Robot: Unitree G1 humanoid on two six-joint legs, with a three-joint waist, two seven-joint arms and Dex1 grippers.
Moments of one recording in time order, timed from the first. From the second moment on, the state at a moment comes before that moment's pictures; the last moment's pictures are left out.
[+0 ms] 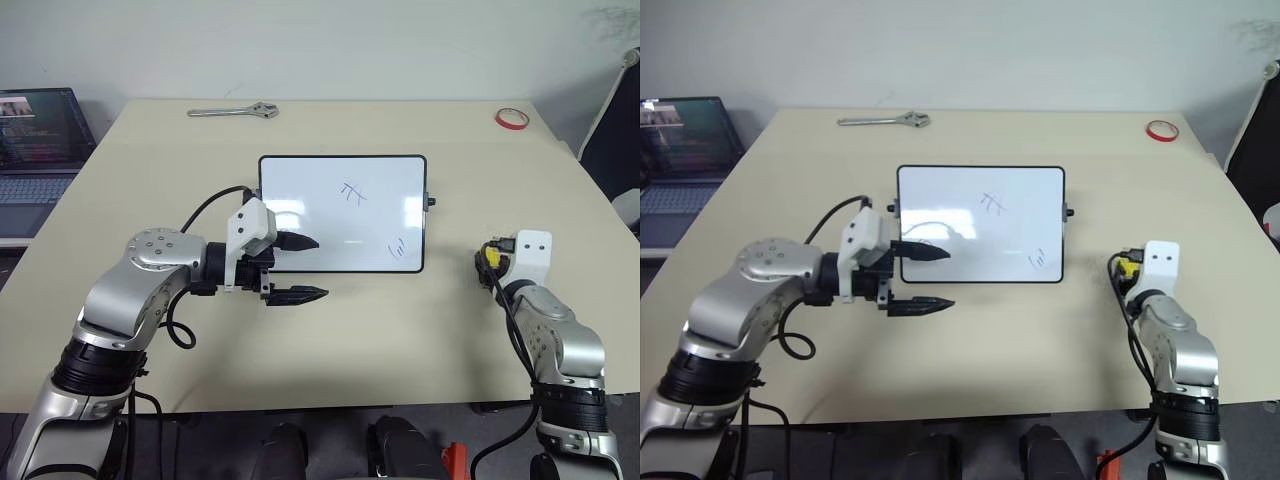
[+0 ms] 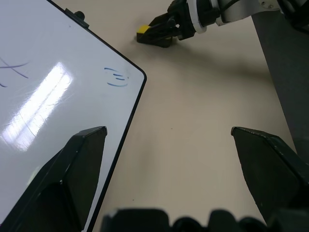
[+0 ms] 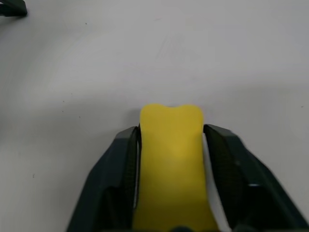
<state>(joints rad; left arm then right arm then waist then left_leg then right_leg) -0.51 0.78 -0.10 -0.23 -0.48 0.55 -1.15 -0.29 -0.31 -0.23 -0.12 0.25 0.75 0.00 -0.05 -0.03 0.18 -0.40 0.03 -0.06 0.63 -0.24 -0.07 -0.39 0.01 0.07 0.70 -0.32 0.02</state>
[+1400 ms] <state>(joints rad) -0.43 0.75 0.07 -0.30 -0.46 0.73 -0.75 -0.79 -0.20 0.28 0.15 -0.03 0.39 0.23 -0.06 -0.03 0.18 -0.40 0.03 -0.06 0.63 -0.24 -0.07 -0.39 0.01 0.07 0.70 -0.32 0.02</state>
